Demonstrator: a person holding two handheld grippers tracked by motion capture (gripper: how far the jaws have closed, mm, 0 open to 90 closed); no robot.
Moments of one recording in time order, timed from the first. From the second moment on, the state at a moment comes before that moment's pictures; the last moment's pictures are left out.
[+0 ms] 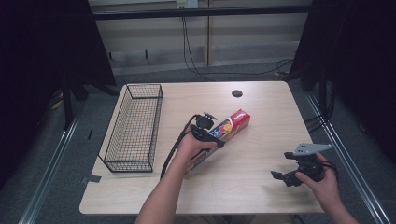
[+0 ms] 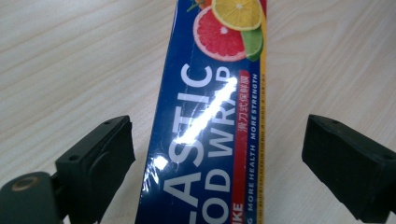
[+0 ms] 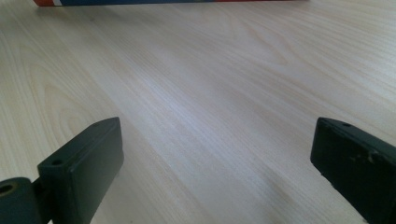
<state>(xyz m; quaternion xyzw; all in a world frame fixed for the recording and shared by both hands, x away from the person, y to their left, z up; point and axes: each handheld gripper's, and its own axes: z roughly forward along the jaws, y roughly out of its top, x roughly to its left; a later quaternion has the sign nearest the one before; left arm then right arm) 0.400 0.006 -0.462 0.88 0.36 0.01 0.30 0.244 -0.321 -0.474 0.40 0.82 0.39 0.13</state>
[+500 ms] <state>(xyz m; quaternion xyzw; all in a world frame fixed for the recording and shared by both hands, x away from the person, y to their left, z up) 0.409 -0.005 -0.470 0.90 0.35 0.01 0.25 0.244 -0.322 -0.474 0.40 0.82 0.39 0.12</state>
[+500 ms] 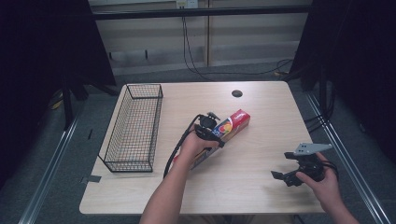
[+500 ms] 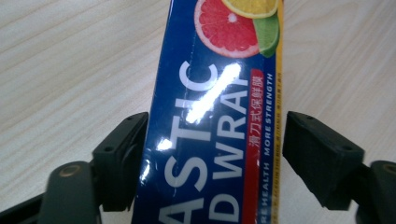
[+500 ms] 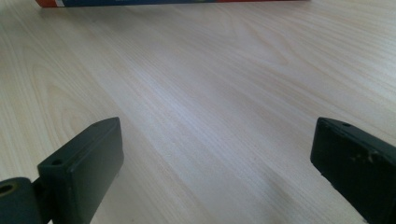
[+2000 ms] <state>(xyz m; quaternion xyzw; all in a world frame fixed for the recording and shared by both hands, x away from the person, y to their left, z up) 0.408 0.040 -0.400 0.87 0.46 0.01 0.20 0.244 -0.321 -0.473 0.39 0.82 0.40 0.12</state>
